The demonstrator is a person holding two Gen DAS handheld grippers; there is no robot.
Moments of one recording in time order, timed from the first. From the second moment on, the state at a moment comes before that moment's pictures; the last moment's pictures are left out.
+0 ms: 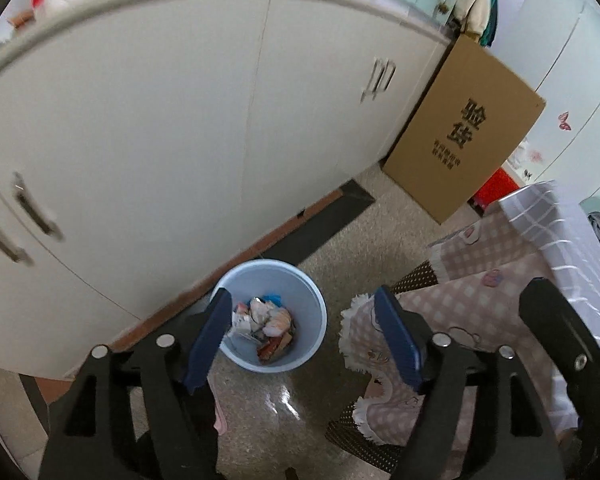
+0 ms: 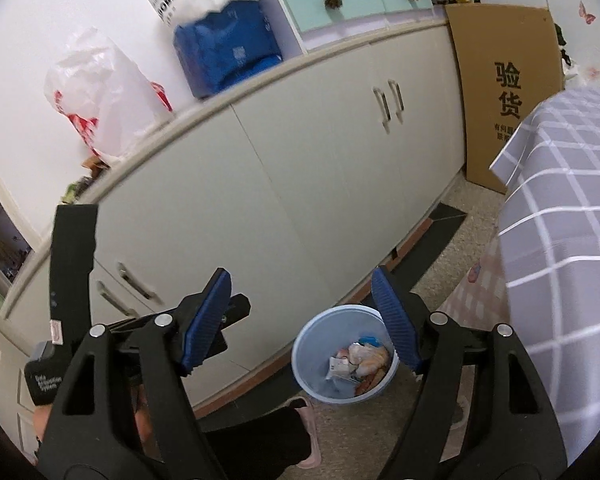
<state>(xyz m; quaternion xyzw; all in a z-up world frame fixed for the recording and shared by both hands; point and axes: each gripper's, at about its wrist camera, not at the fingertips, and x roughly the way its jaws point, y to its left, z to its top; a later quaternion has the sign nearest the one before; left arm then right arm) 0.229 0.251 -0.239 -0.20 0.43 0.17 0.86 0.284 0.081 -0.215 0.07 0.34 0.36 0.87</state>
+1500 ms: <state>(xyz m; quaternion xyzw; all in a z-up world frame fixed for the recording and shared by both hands) -0.012 -0.023 0.005 0.00 0.12 0.07 0.99 -0.007 -0.167 -0.031 0.05 0.08 0.11 0.99</state>
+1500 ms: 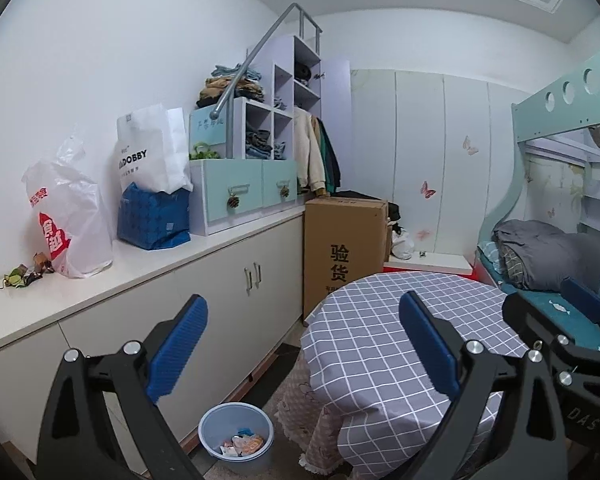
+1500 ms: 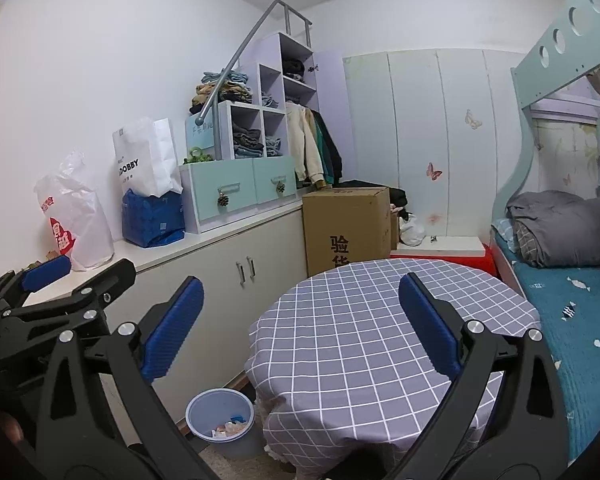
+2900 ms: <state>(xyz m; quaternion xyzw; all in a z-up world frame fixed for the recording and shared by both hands) -0.012 -0.037 0.002 0.02 0.11 0.06 0.99 -0.009 -0.180 -0.037 0.05 0.08 0.11 0.99</state>
